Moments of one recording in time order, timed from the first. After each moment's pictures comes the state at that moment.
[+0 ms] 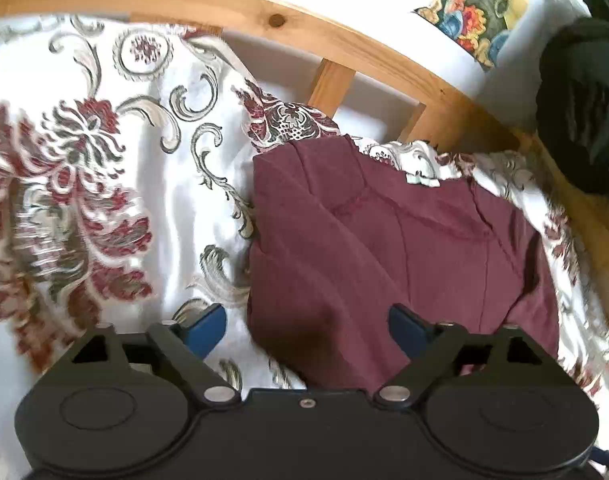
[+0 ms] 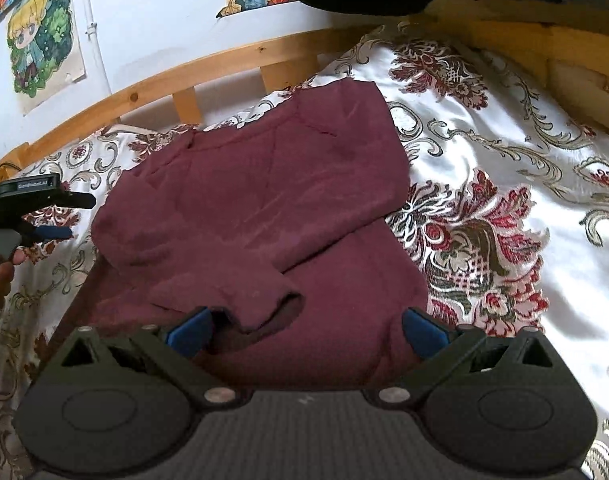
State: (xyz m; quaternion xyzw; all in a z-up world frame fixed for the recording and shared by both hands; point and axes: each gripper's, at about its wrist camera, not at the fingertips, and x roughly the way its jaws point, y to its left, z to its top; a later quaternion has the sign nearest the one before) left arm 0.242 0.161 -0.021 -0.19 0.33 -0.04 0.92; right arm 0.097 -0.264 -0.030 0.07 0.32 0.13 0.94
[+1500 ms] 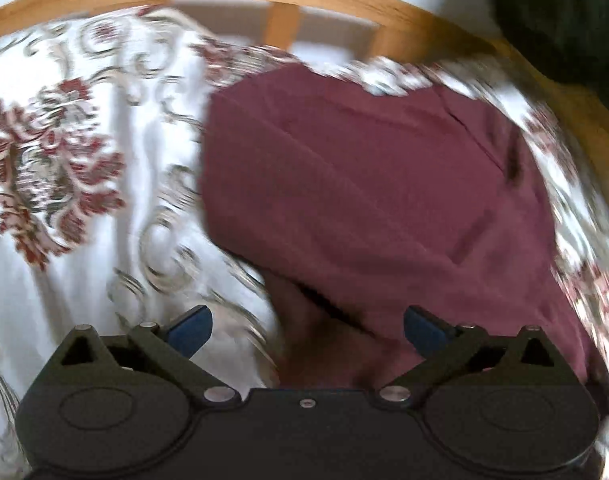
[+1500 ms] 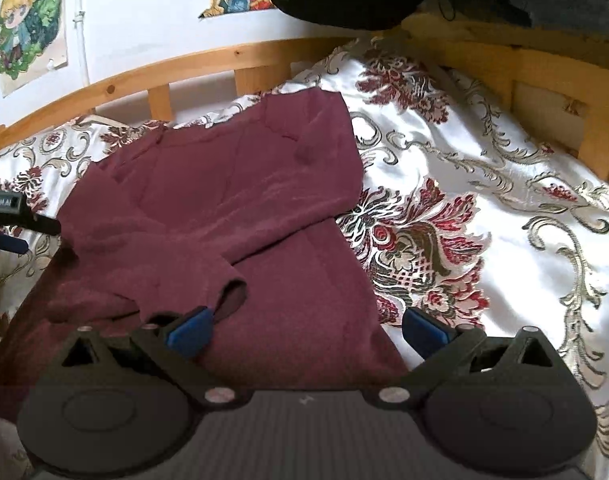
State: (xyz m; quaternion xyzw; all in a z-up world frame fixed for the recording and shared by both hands) left arm 0.182 0.084 -0.018 -0.08 0.41 -0.06 0.91; right arm 0.071 -0.277 -0.030 0.02 0.30 0.08 0.95
